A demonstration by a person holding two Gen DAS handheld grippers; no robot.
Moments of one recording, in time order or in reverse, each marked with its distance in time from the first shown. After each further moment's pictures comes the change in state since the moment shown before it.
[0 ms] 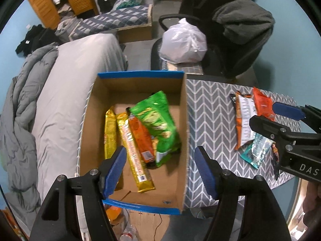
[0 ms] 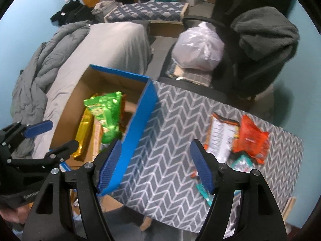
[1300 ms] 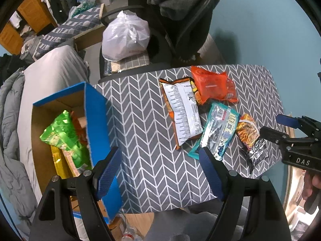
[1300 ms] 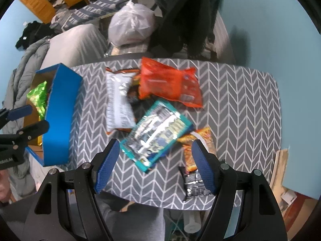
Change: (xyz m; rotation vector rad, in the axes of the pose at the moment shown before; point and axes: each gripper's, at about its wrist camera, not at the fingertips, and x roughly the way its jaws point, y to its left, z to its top) left arm 0.028 -0.169 0.013 0.214 0.092 -0.095; right arm -0.026 -0.200 -0.112 0.279 0.090 -0.065
